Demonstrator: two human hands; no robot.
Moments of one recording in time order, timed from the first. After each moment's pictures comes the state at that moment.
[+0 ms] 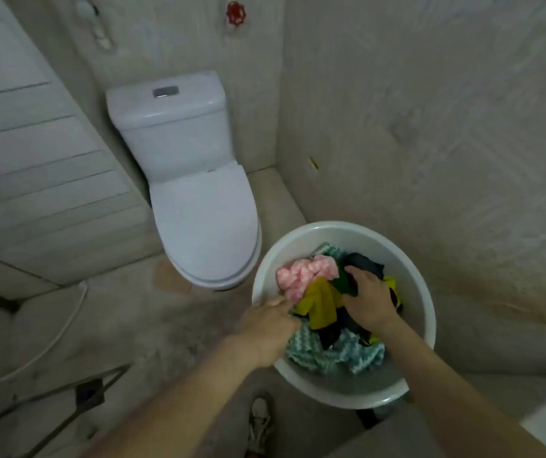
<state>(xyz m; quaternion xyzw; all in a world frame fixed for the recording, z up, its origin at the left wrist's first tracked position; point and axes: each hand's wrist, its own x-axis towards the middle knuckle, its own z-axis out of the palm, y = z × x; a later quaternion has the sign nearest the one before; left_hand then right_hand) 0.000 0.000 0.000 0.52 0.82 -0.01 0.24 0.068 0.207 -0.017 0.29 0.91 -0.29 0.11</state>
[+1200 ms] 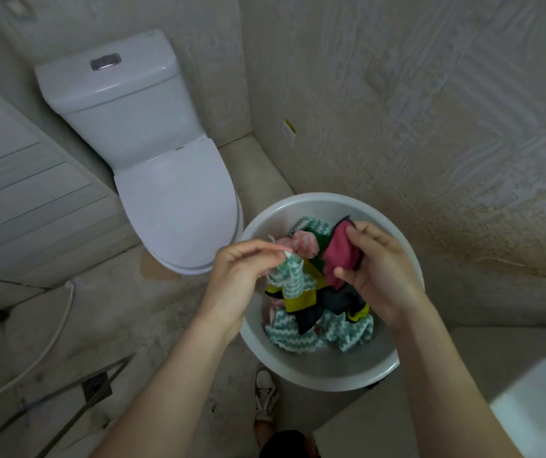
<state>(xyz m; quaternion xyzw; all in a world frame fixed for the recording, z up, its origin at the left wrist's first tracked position) -0.018 0.038 0.074 0.03 0.66 0.67 0.33 0.074 0.203 0.075 0.34 0.47 -0.82 -0.07</state>
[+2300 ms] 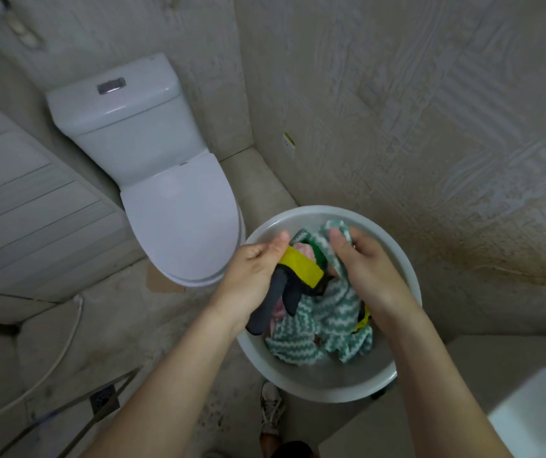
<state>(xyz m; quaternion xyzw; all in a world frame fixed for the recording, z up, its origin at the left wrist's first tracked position) -0.026 0.061 0.092 0.11 0.73 0.58 0.36 0.068 0.198 0.099 0.34 0.66 -0.67 -0.03</state>
